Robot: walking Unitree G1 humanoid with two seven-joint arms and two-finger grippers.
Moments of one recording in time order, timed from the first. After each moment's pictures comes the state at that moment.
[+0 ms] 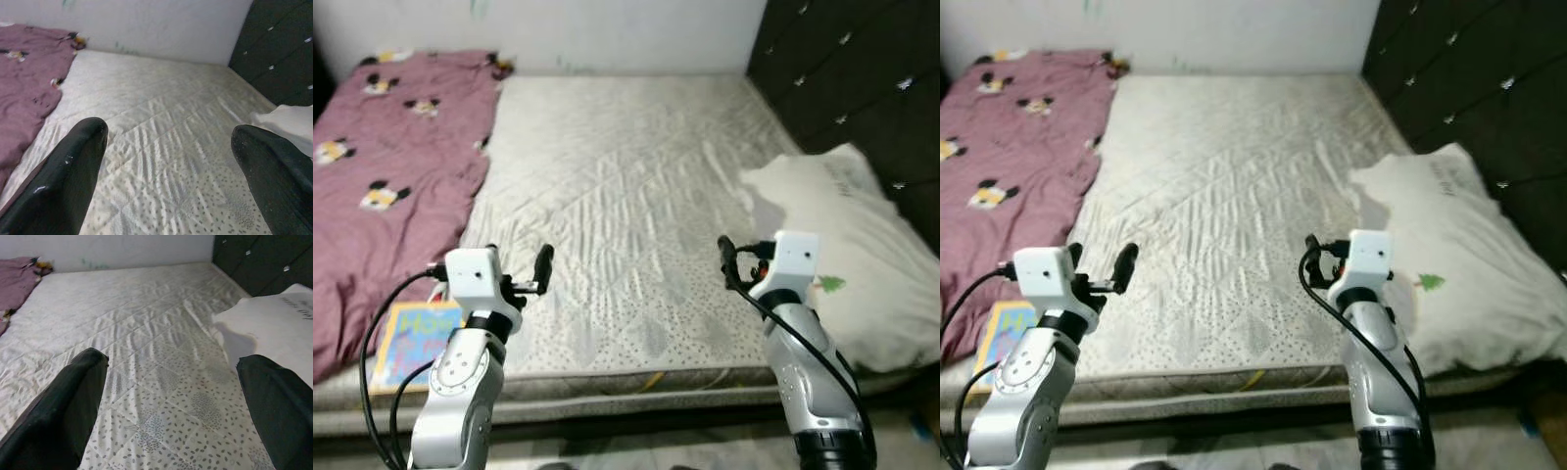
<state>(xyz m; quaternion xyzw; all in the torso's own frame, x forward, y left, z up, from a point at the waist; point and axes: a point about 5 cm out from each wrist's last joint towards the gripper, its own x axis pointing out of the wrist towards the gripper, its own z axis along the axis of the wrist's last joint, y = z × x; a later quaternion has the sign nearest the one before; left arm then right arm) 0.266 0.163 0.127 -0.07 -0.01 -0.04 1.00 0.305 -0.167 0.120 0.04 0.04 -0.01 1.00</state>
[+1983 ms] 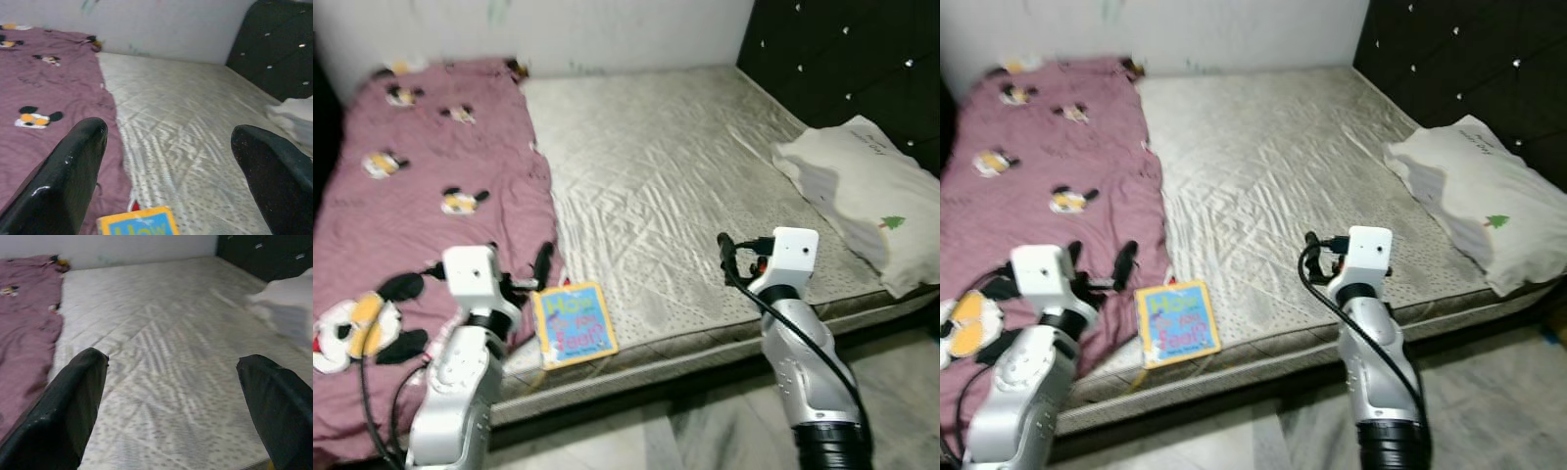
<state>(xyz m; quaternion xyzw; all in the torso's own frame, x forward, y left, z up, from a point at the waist) 0.267 0.167 0.127 -0.08 -0.02 -0.04 1.00 0.311 -0.161 0.121 0.04 0.04 0.00 1.00</state>
